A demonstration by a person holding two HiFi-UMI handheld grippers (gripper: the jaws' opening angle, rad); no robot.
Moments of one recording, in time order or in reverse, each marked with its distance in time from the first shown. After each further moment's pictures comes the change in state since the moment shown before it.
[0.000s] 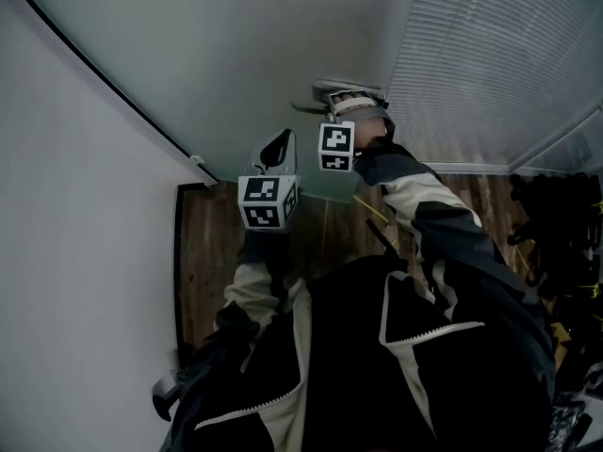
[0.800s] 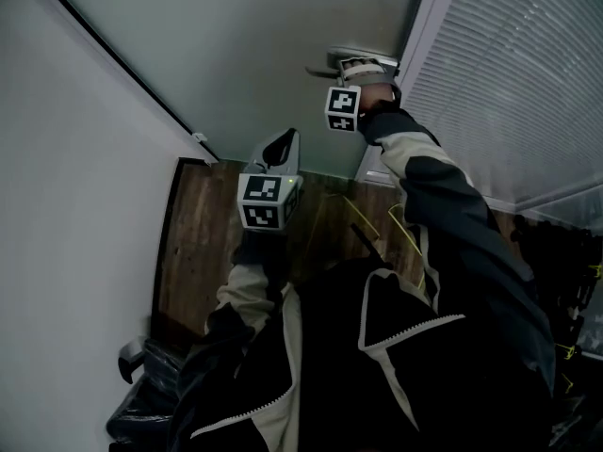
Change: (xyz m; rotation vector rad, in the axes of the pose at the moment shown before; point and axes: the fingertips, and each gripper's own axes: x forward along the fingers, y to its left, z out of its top) left arm 0.057 -0.013 0.001 -0.038 0.041 0.147; right arm 0.126 -0.076 -0.058 -0.156 -0.027 -0.071
